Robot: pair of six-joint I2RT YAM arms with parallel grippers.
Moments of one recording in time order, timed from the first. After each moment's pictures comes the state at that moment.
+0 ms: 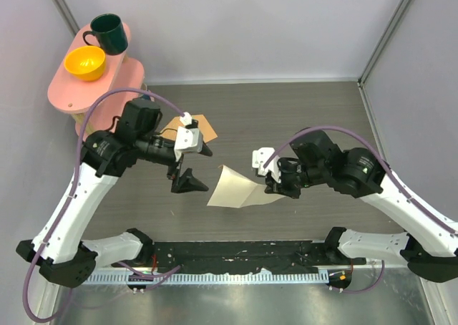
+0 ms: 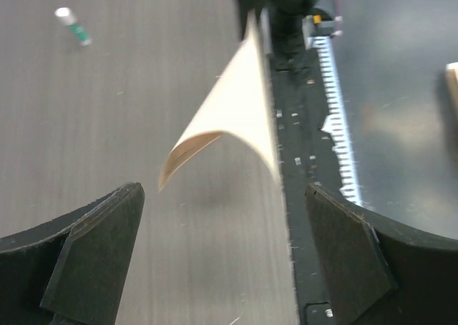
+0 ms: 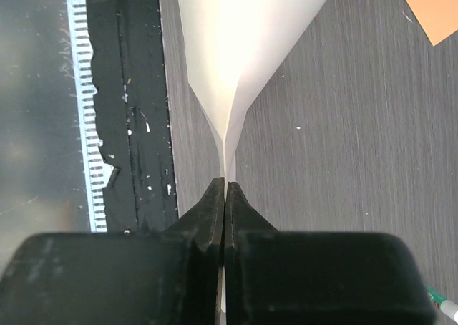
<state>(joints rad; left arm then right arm) -0.51 1.13 1.56 -1.15 0.92 0.69 0.94 1.03 1.39 -1.11 -0.35 -0.43</state>
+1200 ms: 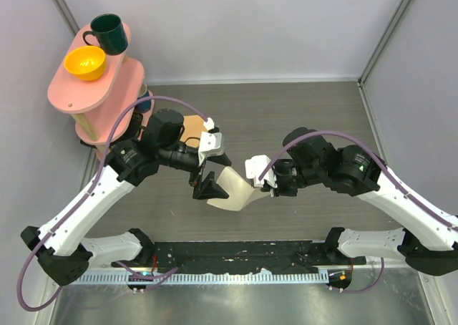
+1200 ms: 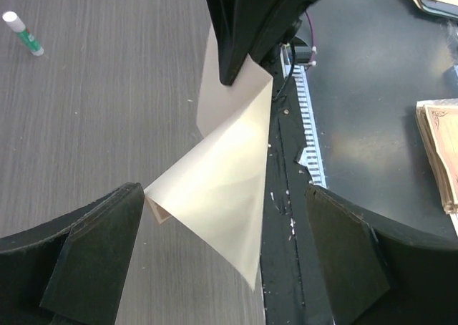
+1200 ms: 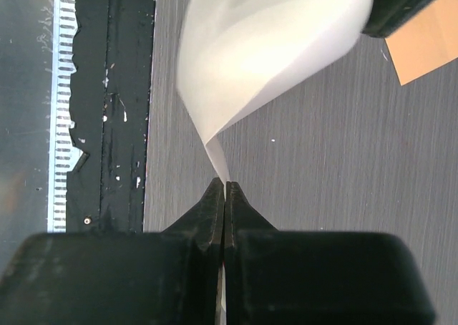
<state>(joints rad) -0.74 1.12 1.33 -0.77 0.86 0.33 1.00 1.10 1.46 -1.13 -0.32 -0.60</state>
